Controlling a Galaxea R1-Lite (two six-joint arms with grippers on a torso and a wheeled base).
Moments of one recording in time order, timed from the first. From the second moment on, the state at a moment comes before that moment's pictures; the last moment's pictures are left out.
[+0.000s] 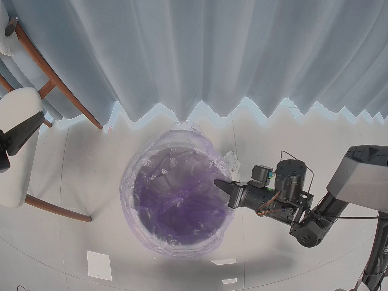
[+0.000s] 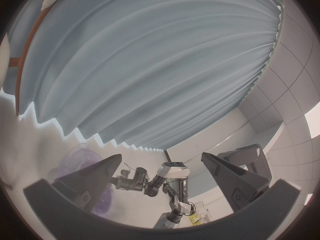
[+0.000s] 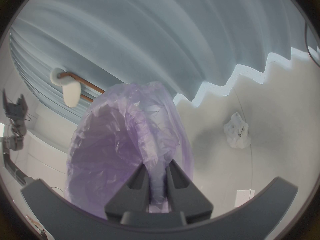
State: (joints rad) left arm -0.05 0.94 -0.55 -0.89 -0.97 -0.94; right arm 0.61 2.16 -0.70 -1.27 0.20 0.44
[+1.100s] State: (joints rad) left arm -0.31 1.19 -0.45 -0.40 -0.97 -0.87; right arm 0.53 2.10 -0.60 -1.38 0.23 0.67
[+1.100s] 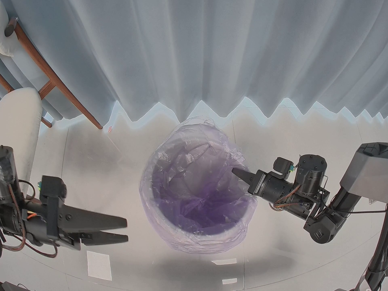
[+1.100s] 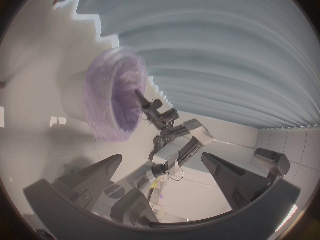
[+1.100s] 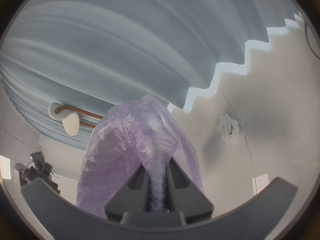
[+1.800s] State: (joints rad) left arm -0.40 1.57 -0.42 -0.40 -0.97 -0.76; right arm 0.58 2.11 -0.58 -1.39 0.19 0.62
